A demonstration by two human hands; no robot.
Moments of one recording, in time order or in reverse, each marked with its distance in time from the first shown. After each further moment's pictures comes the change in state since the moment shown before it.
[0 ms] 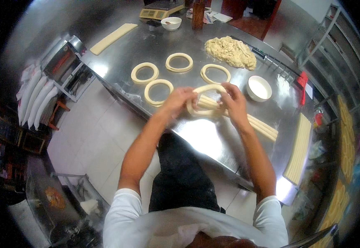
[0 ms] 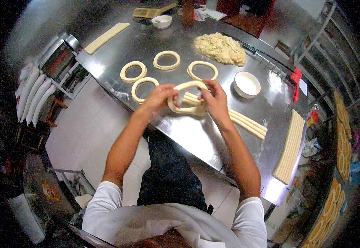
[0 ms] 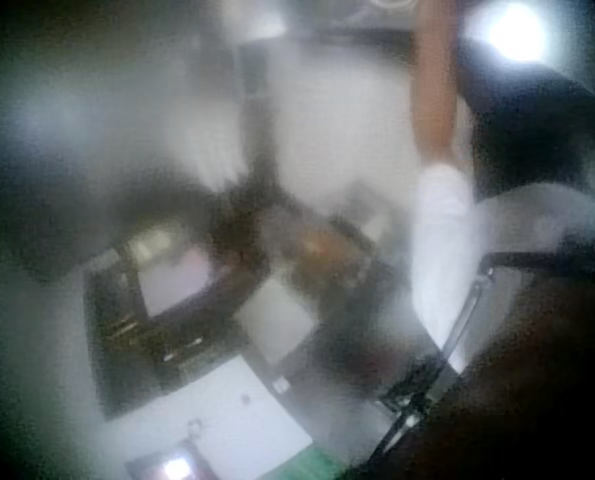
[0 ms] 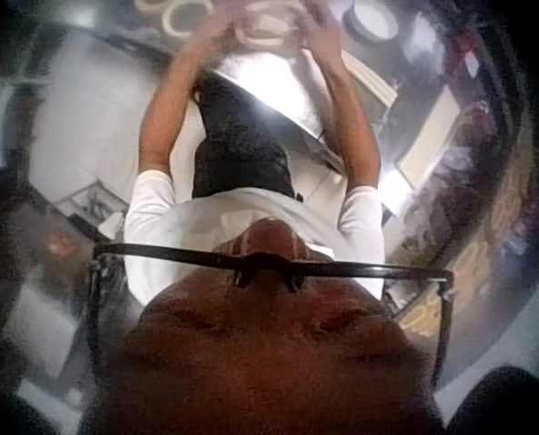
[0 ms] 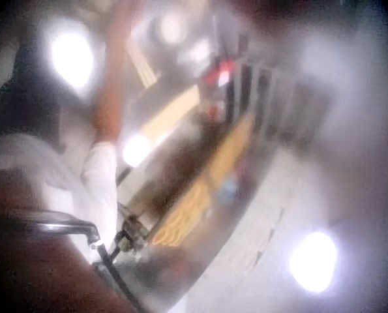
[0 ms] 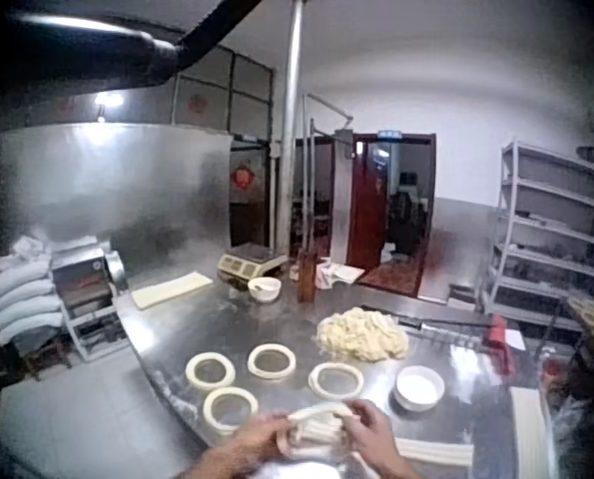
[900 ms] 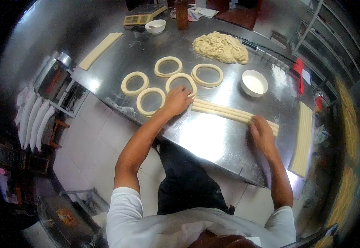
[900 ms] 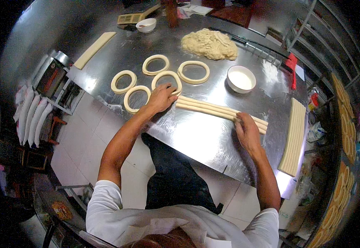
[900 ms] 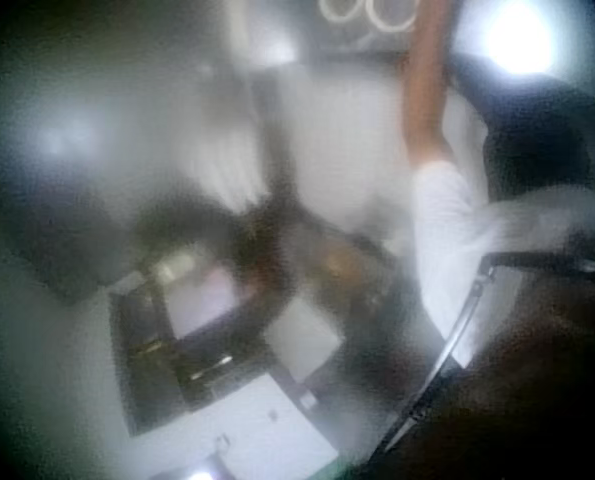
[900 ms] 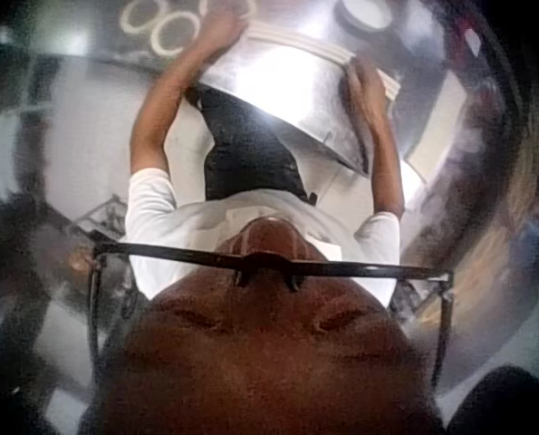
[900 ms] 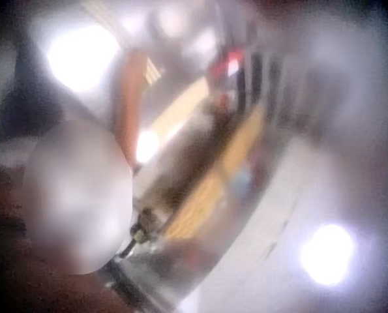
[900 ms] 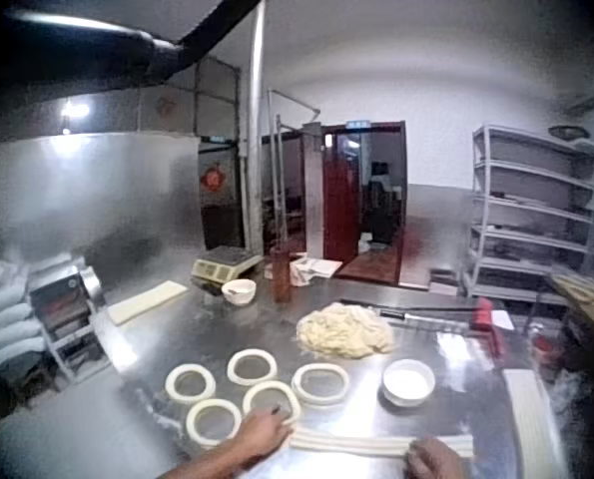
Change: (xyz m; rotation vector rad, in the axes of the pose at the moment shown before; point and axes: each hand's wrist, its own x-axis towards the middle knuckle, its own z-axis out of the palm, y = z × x) left_hand 0.067 -0.029 -0.027 1.549 0.018 0.469; right_hand -0.106 0.021 -0.137 -0.996 0.148 -0.154
